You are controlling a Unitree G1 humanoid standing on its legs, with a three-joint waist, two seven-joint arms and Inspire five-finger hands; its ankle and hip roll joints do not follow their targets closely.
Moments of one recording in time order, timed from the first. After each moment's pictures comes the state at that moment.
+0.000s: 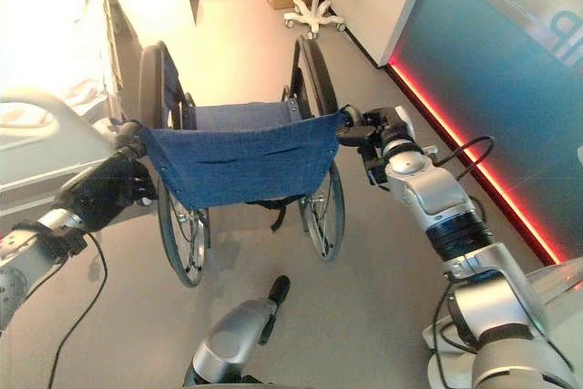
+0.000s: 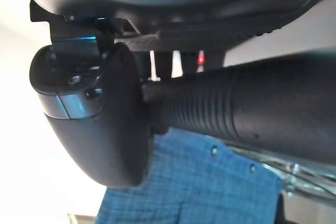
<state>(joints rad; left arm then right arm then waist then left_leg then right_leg) -0.06 0.90 0.15 -0.02 -0.93 0.41 -0.09 -0.78 -0.70 0.40 0.27 0.55 0.59 -0.30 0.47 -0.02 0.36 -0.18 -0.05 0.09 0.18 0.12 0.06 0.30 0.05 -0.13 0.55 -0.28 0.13</state>
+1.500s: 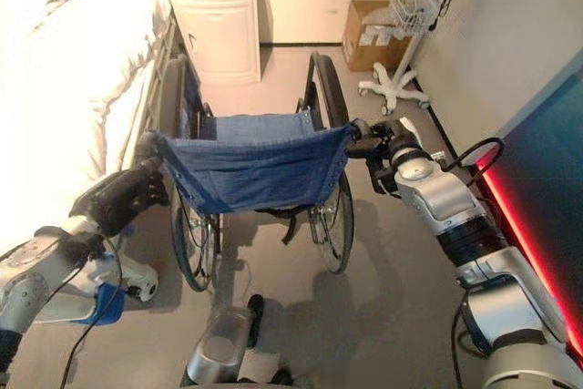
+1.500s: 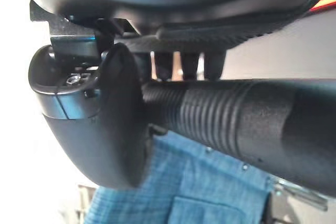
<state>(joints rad) -0.07 0.82 0.10 -0.01 -0.90 0.39 -0.07 -0.77 -0.77 0.44 0.27 0.53 0.62 -0.24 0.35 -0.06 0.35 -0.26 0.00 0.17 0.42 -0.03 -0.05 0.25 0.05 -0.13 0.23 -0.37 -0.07</state>
